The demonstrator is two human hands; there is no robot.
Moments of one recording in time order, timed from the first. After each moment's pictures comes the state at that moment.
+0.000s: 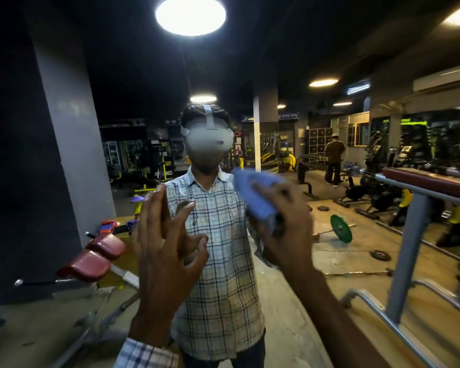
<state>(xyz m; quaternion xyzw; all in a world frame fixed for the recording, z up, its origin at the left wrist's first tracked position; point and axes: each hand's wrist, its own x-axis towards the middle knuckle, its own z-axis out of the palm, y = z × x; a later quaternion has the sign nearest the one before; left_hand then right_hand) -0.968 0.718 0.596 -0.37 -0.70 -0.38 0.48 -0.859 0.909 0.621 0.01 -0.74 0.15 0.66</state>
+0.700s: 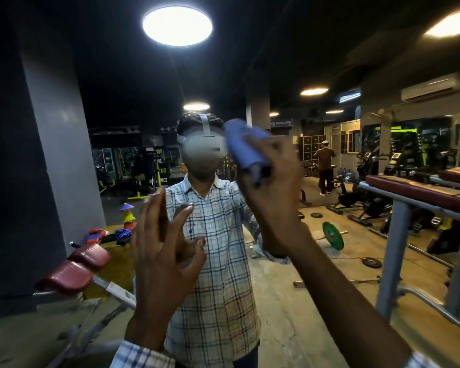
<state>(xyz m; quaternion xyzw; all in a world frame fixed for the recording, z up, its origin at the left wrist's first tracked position) -0.926 0.792 0.607 -0.39 -0.69 -0.37 0.48 -0.826 0.968 0.713 -0.02 -0.72 0.18 0.67</state>
